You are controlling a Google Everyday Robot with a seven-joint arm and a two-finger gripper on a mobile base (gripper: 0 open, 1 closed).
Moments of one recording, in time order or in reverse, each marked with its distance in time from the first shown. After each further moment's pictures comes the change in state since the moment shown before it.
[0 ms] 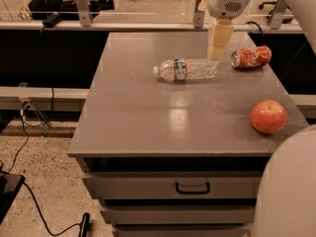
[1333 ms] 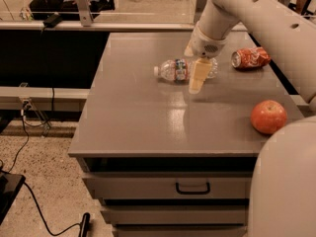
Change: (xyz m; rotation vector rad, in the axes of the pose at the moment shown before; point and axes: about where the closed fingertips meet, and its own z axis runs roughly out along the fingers) arm -0.006 0.030 0.114 -0.143 -0.063 0.060
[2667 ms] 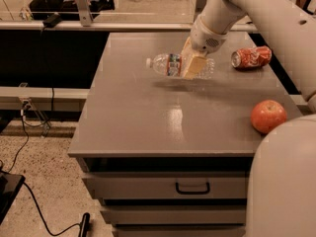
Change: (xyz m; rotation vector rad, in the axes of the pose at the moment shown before) arm -0.017 0.001 -0.015 -0.024 -0.114 -0.027
